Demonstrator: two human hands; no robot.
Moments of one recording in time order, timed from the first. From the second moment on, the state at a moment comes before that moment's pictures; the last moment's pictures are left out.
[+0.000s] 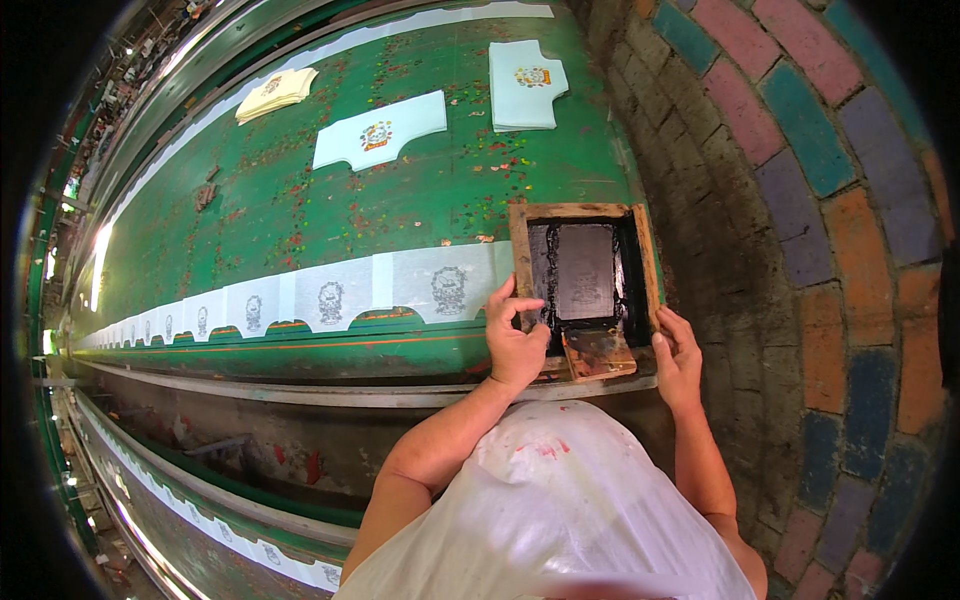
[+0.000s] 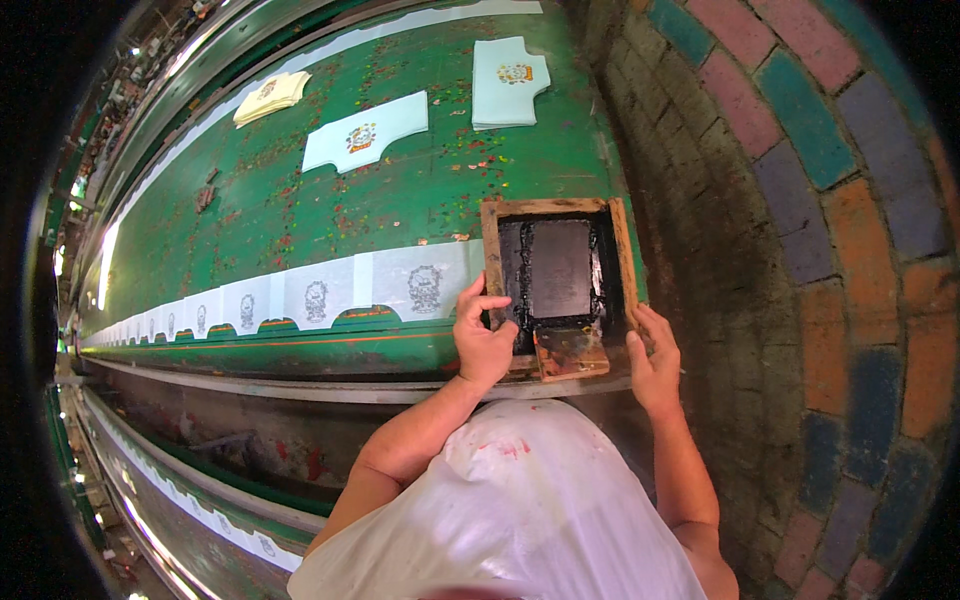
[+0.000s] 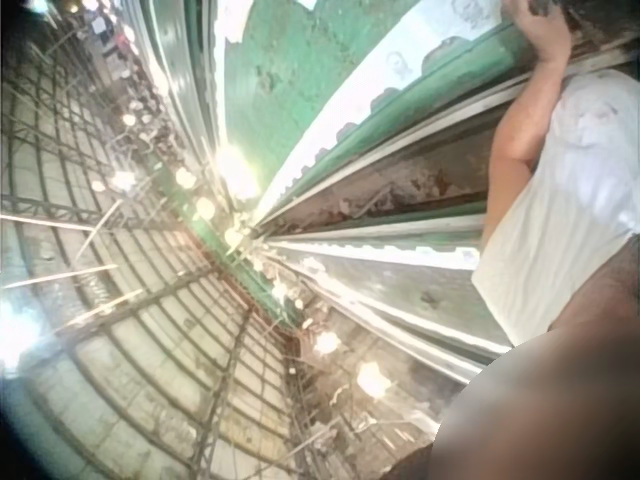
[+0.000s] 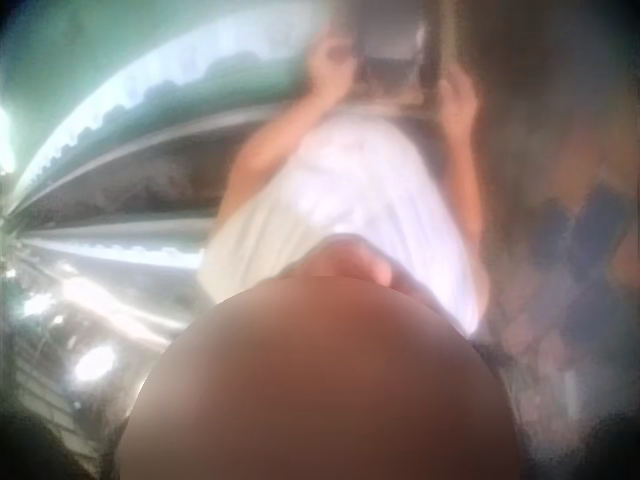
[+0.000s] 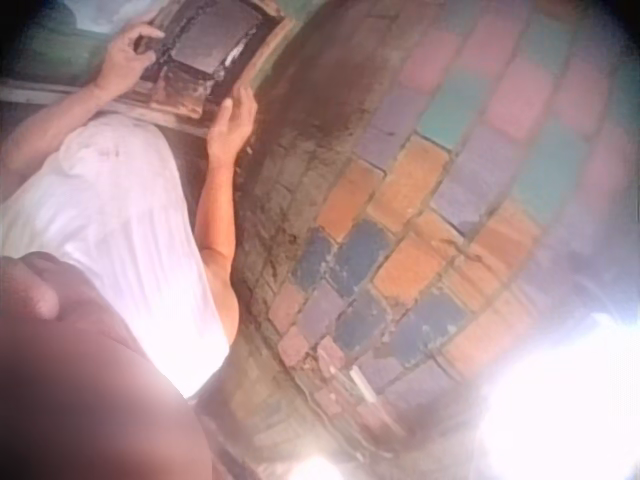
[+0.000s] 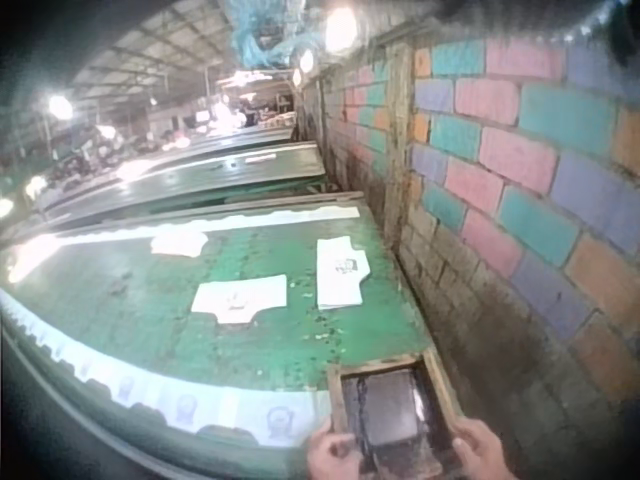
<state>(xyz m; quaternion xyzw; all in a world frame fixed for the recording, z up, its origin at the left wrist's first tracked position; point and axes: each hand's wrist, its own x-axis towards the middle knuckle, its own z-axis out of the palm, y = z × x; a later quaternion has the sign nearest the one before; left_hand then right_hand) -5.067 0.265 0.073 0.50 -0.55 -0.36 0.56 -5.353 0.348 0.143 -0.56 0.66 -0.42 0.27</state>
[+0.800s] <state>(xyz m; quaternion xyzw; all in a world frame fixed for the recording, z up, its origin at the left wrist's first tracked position) -5.057 0.255 0.052 0.50 -0.48 -0.45 0.56 -5.308 0.292 0.221 -0.79 0.55 -0.22 0.18</state>
